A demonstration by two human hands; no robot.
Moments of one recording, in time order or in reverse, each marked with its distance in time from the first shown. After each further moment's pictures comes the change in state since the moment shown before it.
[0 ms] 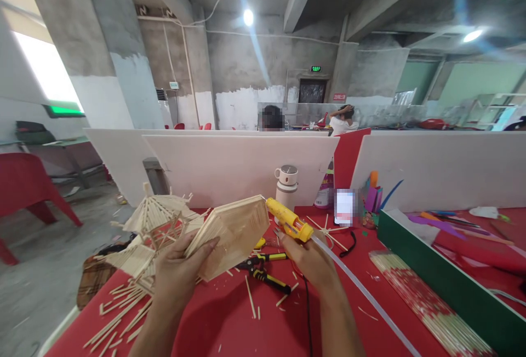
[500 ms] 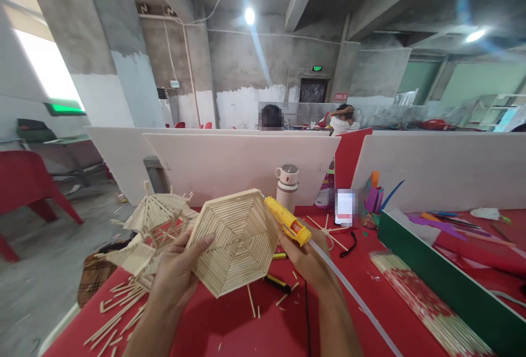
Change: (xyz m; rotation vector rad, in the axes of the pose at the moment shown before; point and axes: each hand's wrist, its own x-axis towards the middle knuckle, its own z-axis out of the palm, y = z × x) left_hand -0.001 0.010 0.004 -0.435 -0.072 -0.308; right_hand 0.000 0.001 0.003 -0.058 0.036 -0.140
